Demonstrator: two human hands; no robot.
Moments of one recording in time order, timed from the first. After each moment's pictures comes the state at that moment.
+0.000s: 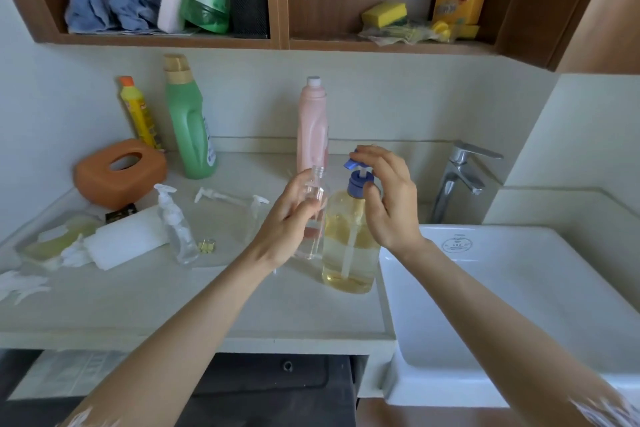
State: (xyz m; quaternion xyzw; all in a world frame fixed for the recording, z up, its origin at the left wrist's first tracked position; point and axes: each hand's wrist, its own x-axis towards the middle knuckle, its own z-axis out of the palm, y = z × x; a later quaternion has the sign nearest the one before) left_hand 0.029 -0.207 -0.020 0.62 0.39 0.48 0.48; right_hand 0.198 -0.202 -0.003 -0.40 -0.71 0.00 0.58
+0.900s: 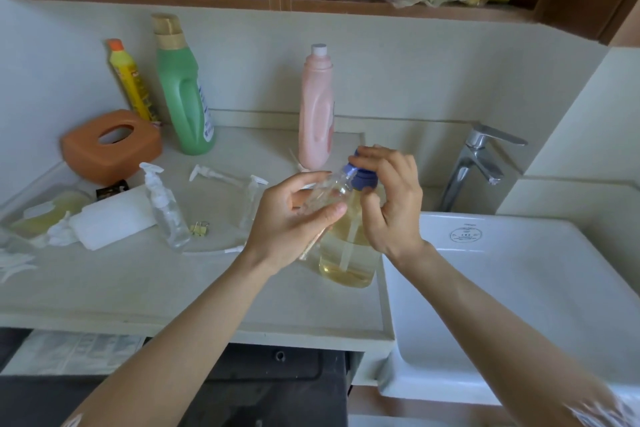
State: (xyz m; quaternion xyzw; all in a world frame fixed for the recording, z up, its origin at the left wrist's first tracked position) left_hand 0.048 -0.213 -0.020 0.58 0.40 0.54 0.47; right_hand 0.197 -0.193 -0.016 -0.39 -0.71 -0.02 0.59
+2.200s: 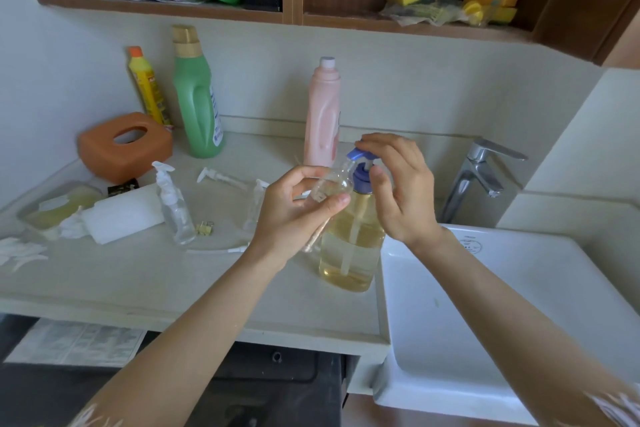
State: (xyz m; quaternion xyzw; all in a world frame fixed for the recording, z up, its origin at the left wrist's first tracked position) left_hand 0.055 -0.220 -0.013 0.54 0.42 0.59 0.44; right_hand 0.217 -0.183 0.000 -0.36 -0.76 -0.04 0.55
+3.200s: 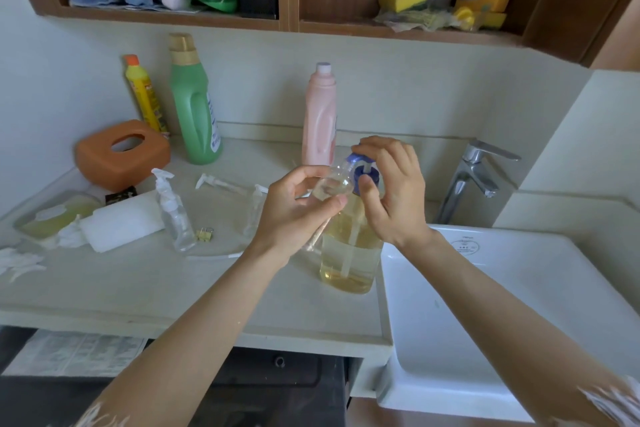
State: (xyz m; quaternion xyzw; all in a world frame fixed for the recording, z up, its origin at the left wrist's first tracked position) left_hand 0.054 -0.217 -0.006 0.54 0.42 0.57 0.45; right_hand 0.208 -0.183 -0.005 -0.38 -0.75 -0.07 0.54
